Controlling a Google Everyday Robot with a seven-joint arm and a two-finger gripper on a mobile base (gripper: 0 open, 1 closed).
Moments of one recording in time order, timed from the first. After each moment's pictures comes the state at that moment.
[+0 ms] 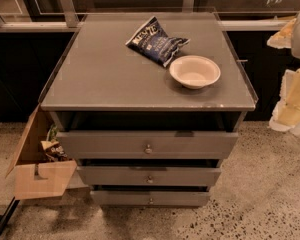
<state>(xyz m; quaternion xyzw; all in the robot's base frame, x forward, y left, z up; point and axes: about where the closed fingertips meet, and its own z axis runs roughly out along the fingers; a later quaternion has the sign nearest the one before) 0.438 -0.217 0.976 -0.60 0.78 -0.03 0.16</state>
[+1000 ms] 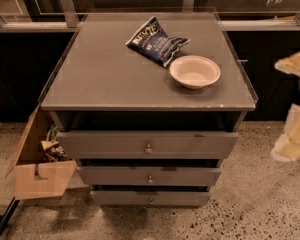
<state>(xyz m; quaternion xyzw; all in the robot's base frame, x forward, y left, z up) 0.414 -0.227 0.944 -0.59 0.79 -0.04 0.20</state>
